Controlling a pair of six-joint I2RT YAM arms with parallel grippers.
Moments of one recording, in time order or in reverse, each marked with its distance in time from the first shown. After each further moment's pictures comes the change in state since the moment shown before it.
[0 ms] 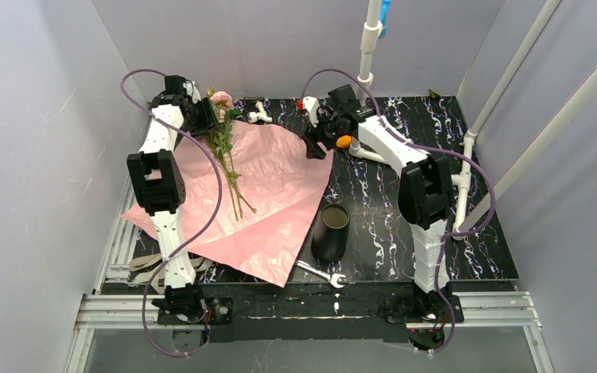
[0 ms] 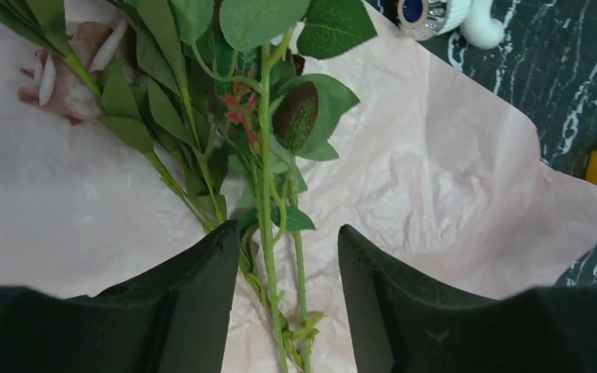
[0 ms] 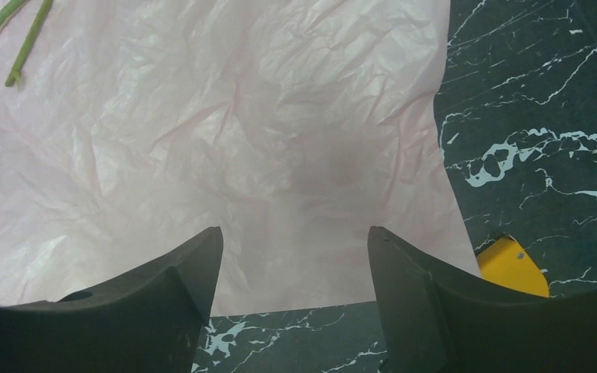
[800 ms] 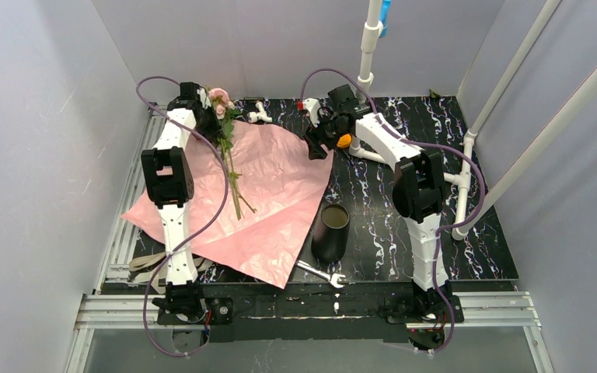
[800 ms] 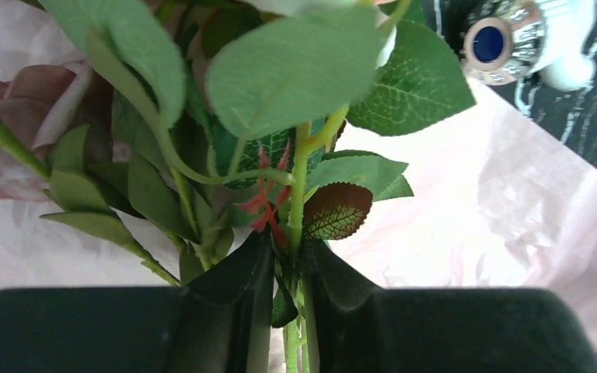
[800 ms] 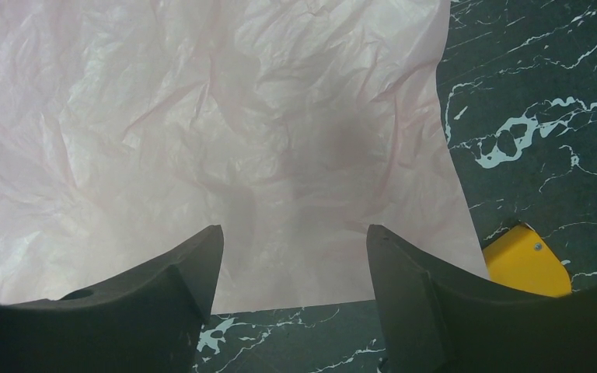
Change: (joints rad) left arm -0.040 0.174 0.092 0.046 -0.077 -0.044; right arm -0.024 0.103 0.106 -0.079 0.007 0.002
